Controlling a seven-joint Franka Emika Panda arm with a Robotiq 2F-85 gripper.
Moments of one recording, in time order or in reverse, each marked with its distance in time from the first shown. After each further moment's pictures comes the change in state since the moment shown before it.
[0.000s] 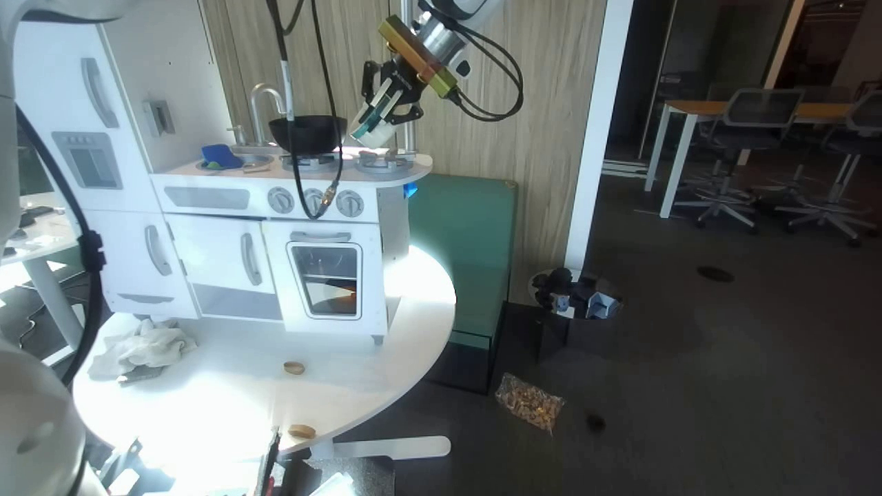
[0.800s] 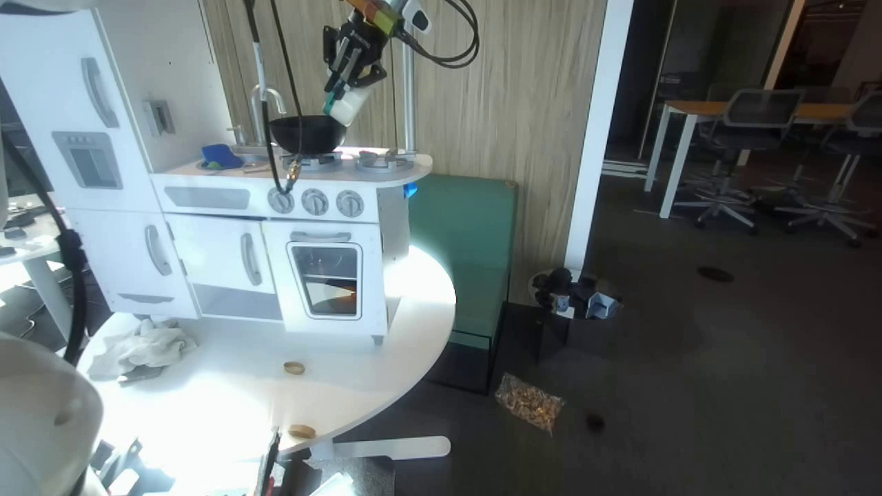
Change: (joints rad) arm 0.131 -0.029 0.019 0.135 -0.092 -0.020 0.337
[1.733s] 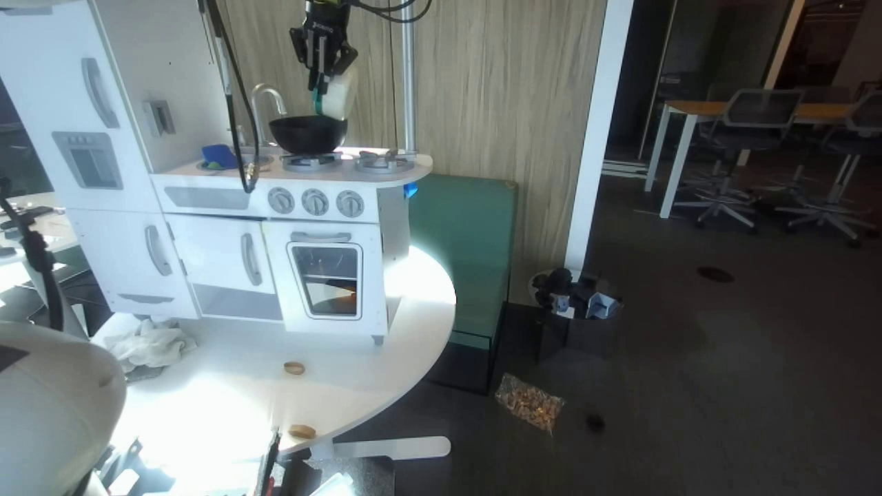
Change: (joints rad) arm 0.208 -0.015 0.004 0.060 -0.300 0.122 0.183
